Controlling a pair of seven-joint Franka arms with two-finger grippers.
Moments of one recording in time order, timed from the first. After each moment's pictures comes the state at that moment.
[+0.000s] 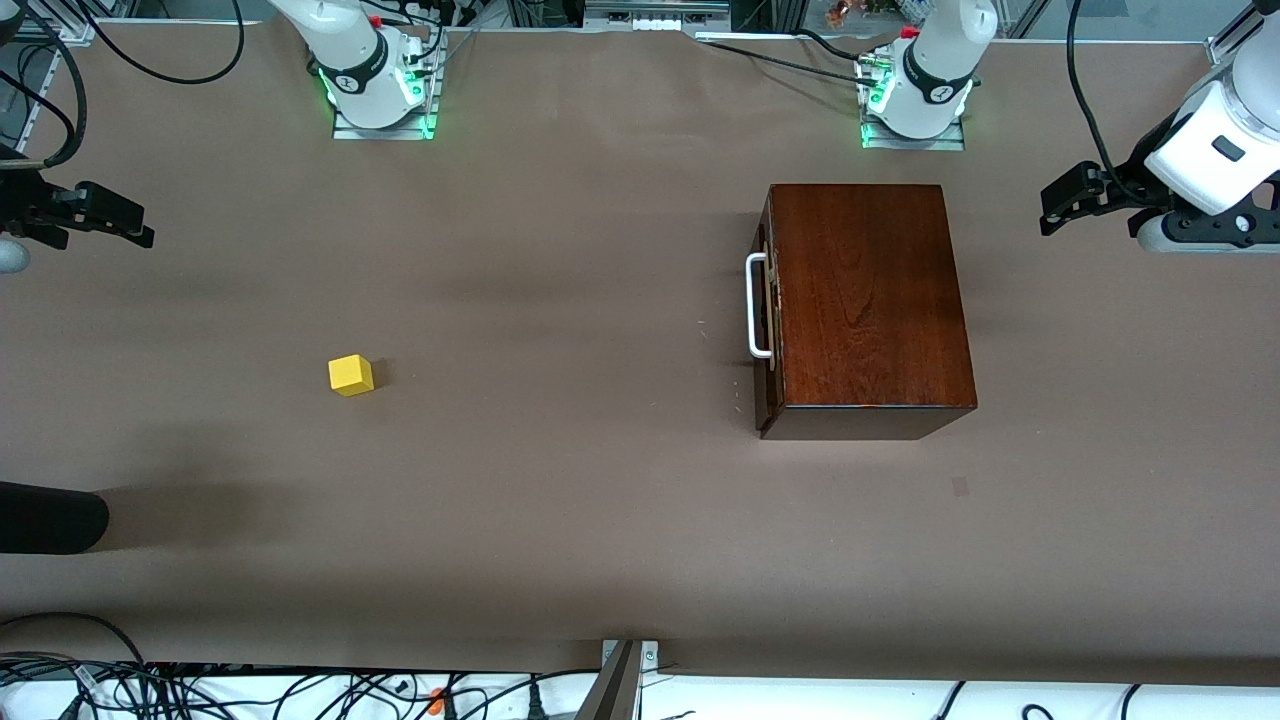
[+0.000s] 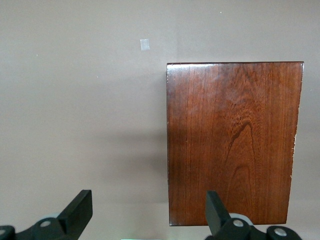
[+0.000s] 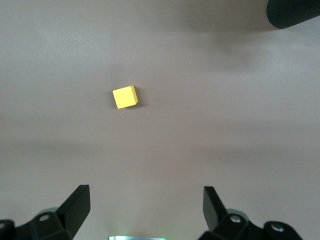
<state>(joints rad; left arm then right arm) -0.04 -0.03 -0.05 -1.63 -0.01 1.51 -0.09 -0.09 0.02 0.00 -1.63 -0.01 1.56 -0.11</state>
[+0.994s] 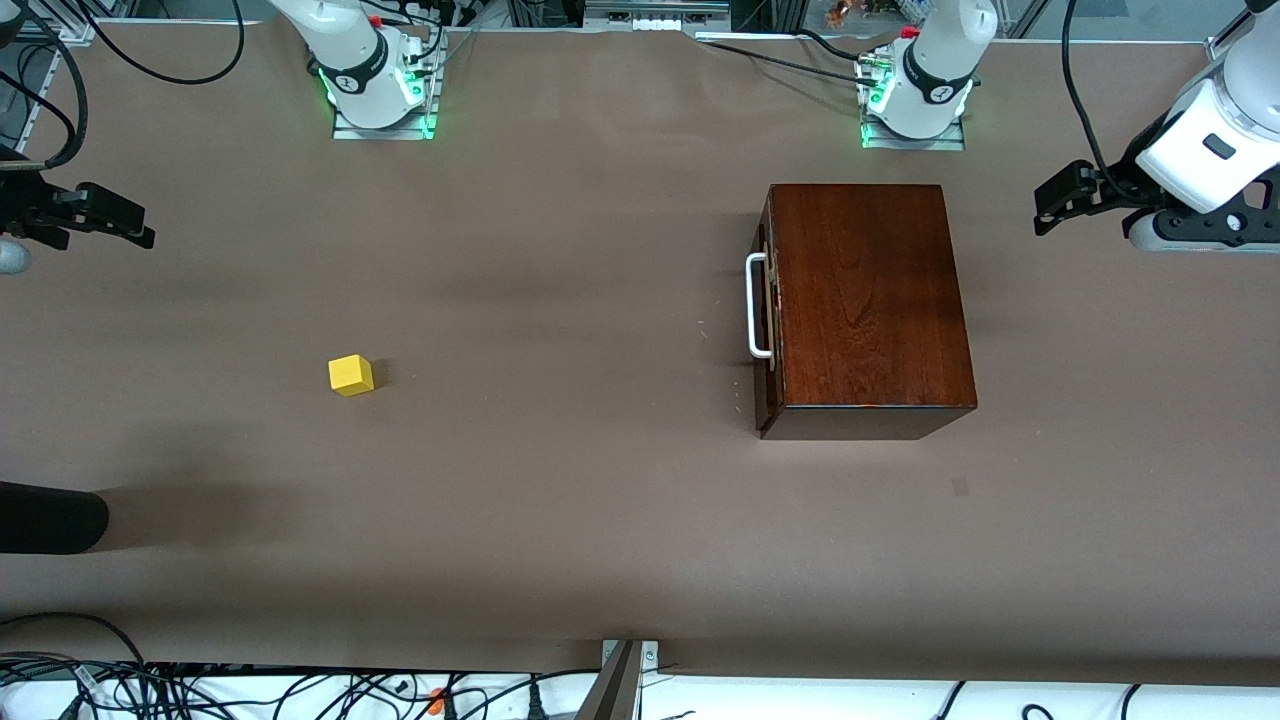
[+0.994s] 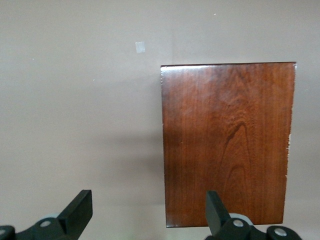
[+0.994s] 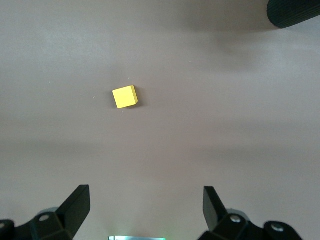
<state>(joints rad) -0.05 -0.04 -0.06 -1.62 -0.02 1.52 -0.09 -0.09 0.02 0.00 -1.63 -0.01 1.56 -0.11</state>
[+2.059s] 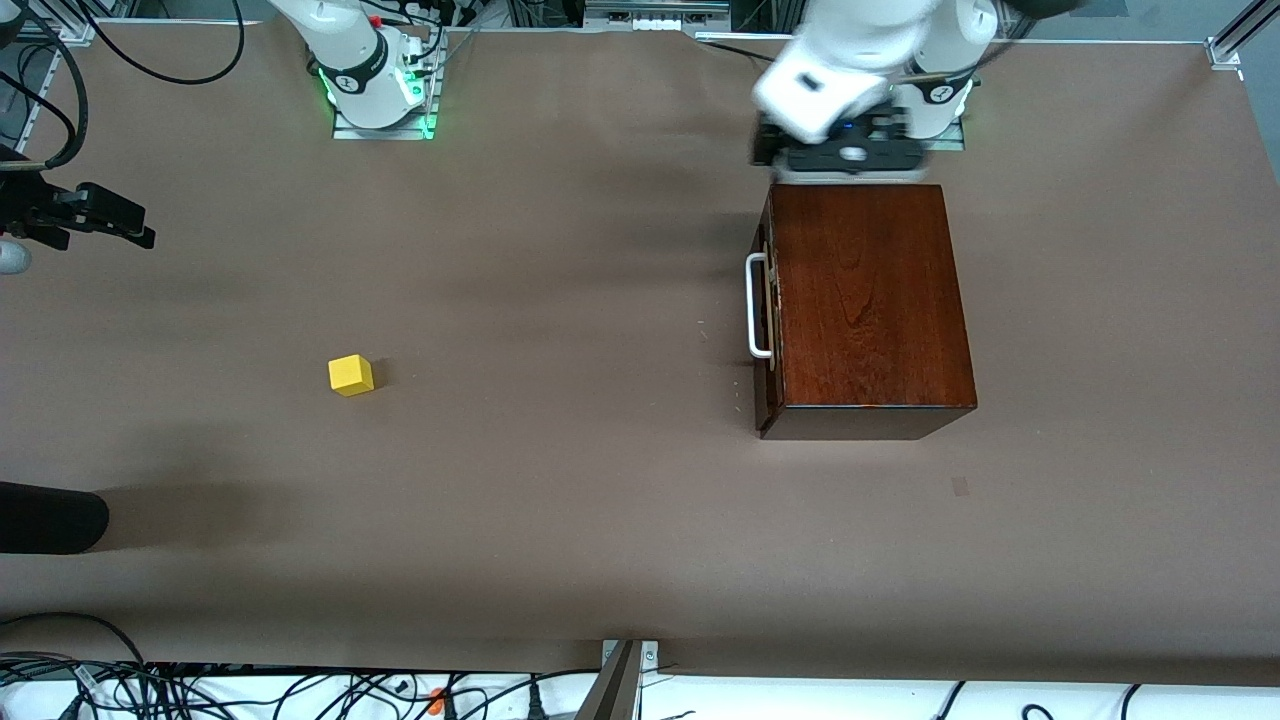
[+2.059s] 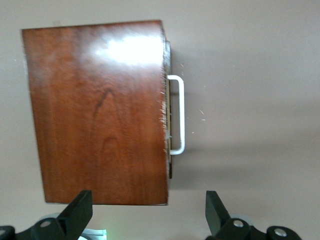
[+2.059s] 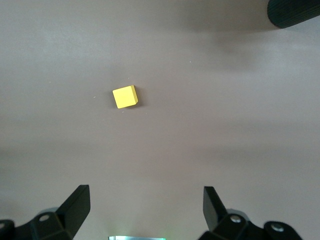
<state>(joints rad) -0.18 0.12 -0.53 -1.54 0.10 1.54 -0.69 -0.09 0.02 0.01 -1.63 -0.01 1.56 -0.11</state>
